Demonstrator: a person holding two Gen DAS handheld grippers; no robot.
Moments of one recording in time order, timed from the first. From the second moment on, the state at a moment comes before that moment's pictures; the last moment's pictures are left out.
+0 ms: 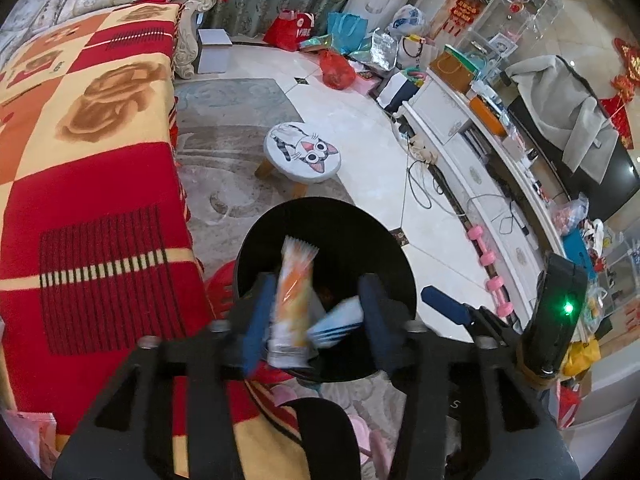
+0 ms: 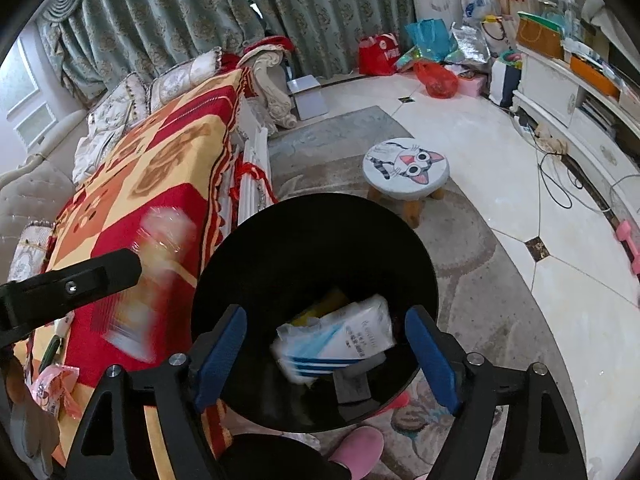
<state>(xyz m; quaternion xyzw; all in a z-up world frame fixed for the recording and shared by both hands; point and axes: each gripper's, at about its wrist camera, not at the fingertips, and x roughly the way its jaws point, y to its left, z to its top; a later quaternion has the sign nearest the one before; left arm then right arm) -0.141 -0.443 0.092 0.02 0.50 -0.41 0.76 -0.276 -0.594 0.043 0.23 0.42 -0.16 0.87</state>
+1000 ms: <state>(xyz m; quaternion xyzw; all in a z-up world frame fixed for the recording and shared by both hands) -0.129 -0.304 0.132 0.03 0.45 -0.28 0.84 -0.227 -0.489 0.080 0.17 0.41 -0.08 0.89</state>
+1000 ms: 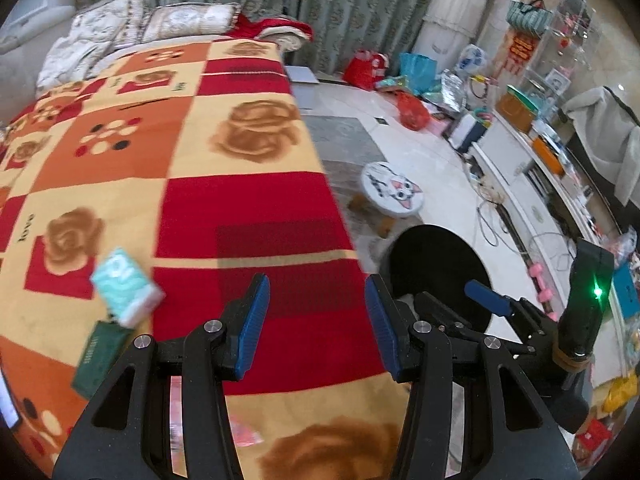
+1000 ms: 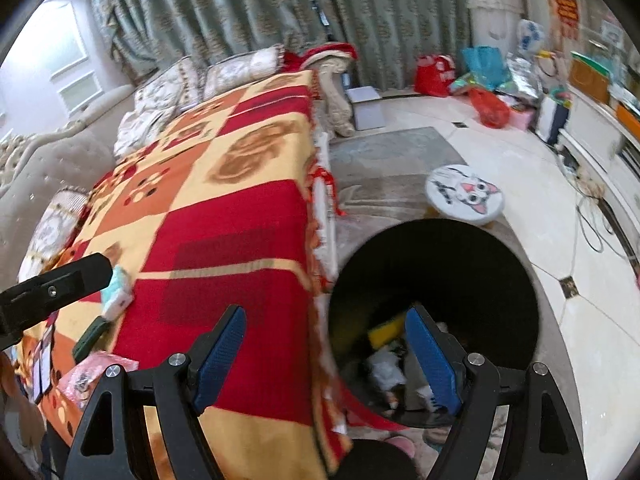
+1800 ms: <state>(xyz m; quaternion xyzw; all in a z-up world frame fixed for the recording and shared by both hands) -0.088 -0.139 0.075 0.01 0.53 -0.18 0.83 -0.163 -0.355 0.068 0.10 0.46 0.06 0.88</state>
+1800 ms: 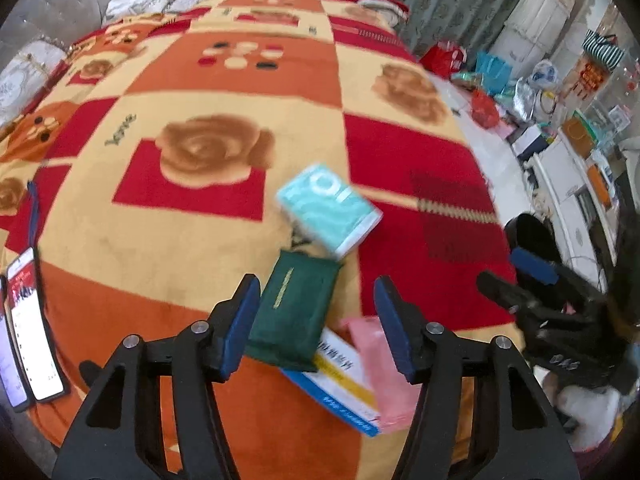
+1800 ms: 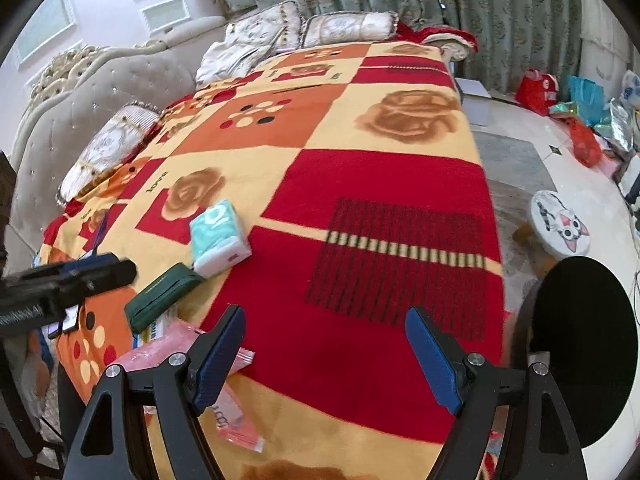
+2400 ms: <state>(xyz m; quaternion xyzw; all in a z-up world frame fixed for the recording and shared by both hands) -0.063 -0.093 0.047 -0.02 0.53 -0.15 0.84 -0.105 -0.296 0.059 0.05 0.47 0.13 0.87</state>
